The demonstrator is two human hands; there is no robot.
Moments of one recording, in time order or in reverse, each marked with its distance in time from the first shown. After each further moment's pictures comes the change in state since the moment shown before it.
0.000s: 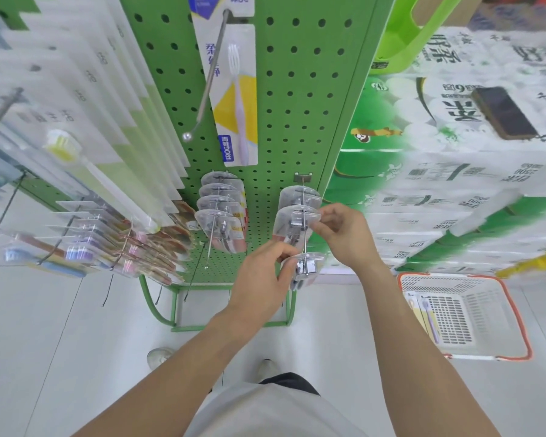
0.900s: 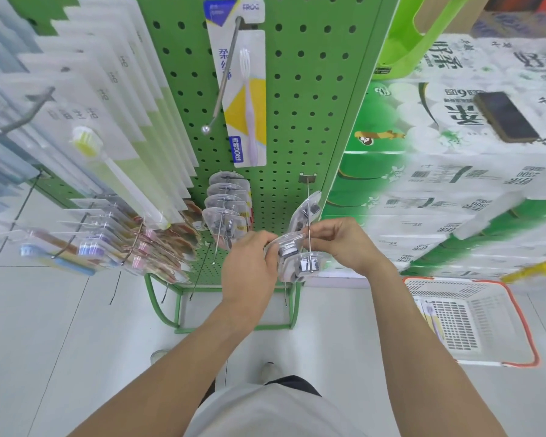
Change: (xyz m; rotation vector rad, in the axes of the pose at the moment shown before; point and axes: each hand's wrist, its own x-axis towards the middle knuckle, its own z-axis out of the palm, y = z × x) left_hand 0.001 -0.001 -0.016 0.241 0.183 -0.112; right_hand -0.006 0.002 0.003 0.202 -0.297 0.076
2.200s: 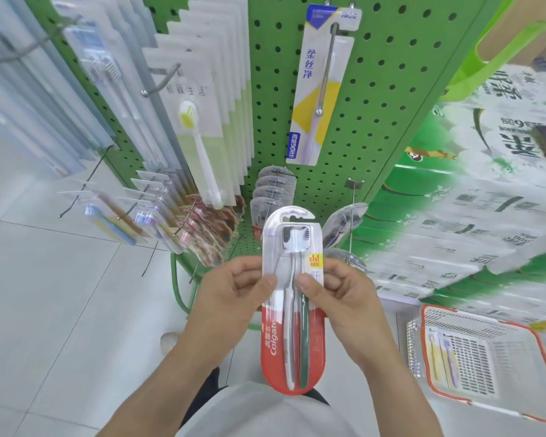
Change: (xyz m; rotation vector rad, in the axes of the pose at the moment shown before) left_hand -0.075 -0.007 -0.108 -0.871 -0.133 -0.435; right_hand -0.118 -0.050 0.107 0.450 -0.020 -0.058
